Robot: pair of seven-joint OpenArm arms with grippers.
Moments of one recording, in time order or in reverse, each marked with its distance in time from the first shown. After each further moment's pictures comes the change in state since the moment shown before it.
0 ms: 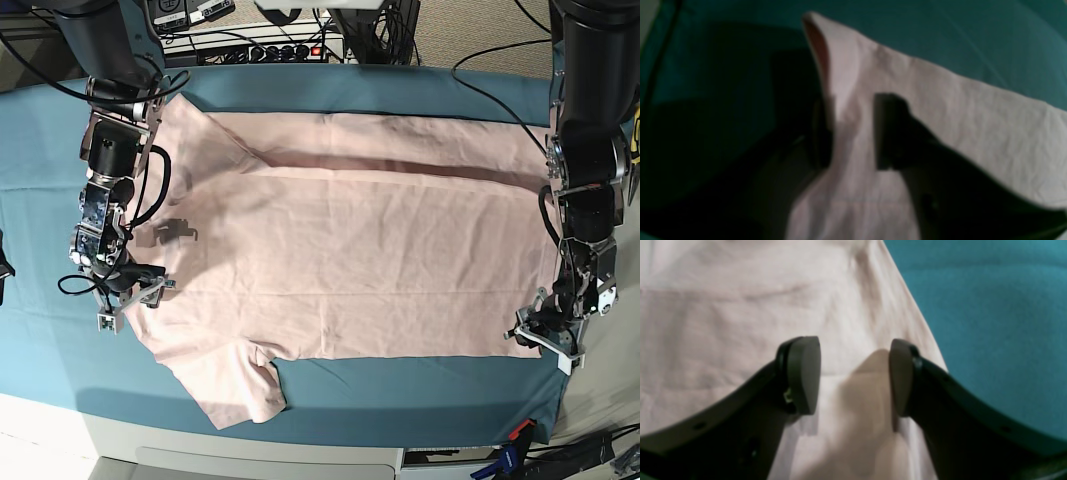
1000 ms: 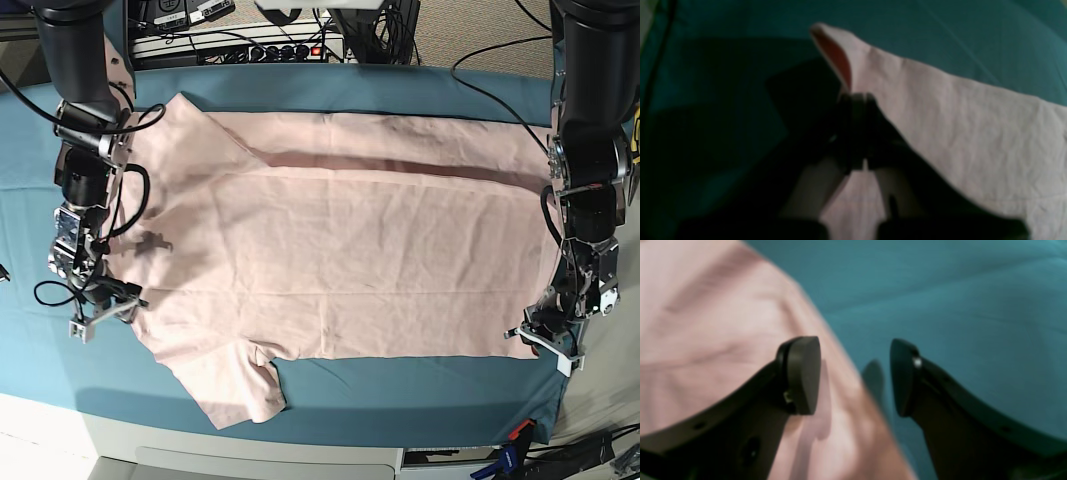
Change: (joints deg) left arm 0.0 -0.3 0.0 0.0 0.0 -3.0 -0.2; right arm 10.0 5.5 -0.2 -18.9 4.4 -0.4 10.0
